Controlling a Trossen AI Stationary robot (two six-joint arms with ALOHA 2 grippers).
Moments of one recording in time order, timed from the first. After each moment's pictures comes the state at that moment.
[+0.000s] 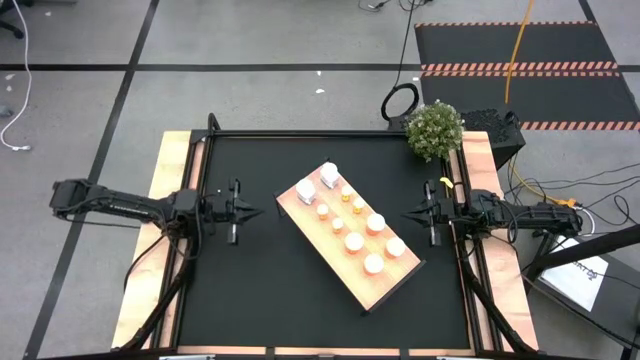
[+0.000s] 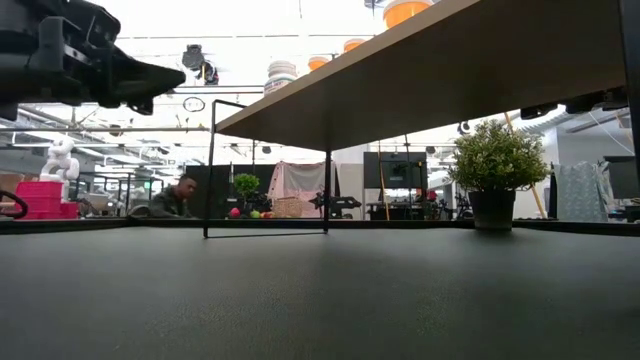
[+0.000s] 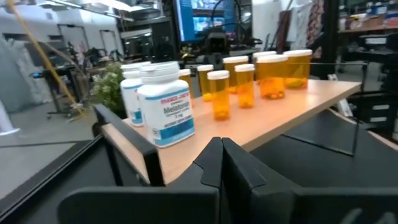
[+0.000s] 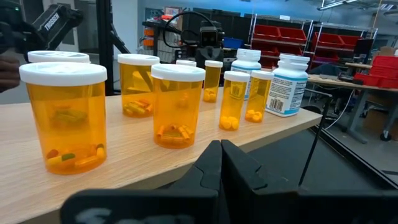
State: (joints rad) left arm -0.02 0.63 0.01 0.70 -0.03 0.12; right arm -0.01 0.01 0.02 0.01 -0.05 -0.09
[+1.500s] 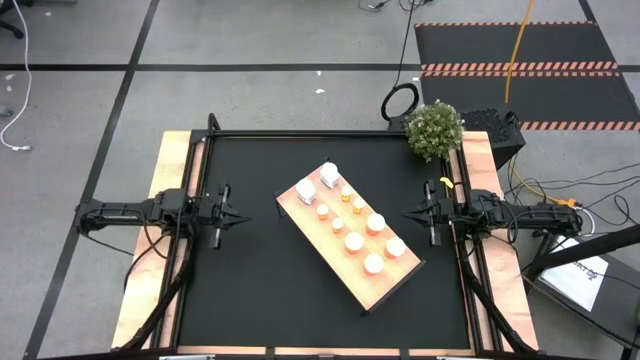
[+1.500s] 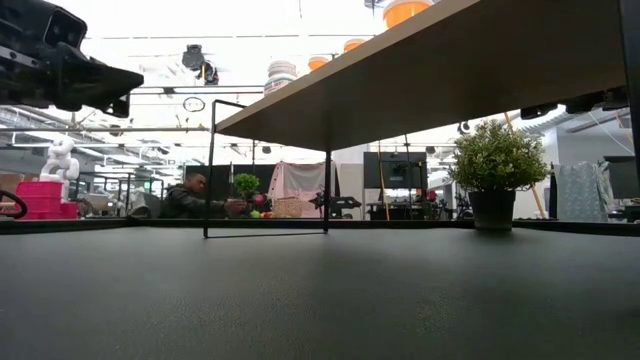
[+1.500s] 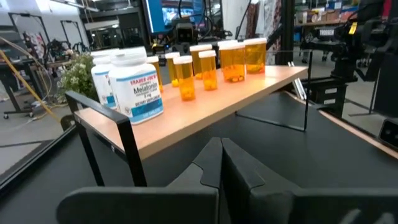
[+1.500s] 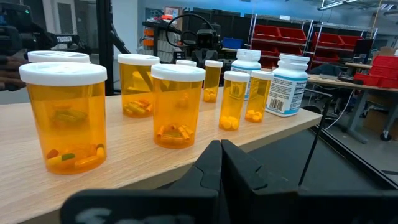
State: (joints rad) left arm 0.00 0.04 0.01 0.03 0.12 0.12; right arm -0.01 0.01 0.02 0.01 -0.05 -0.09
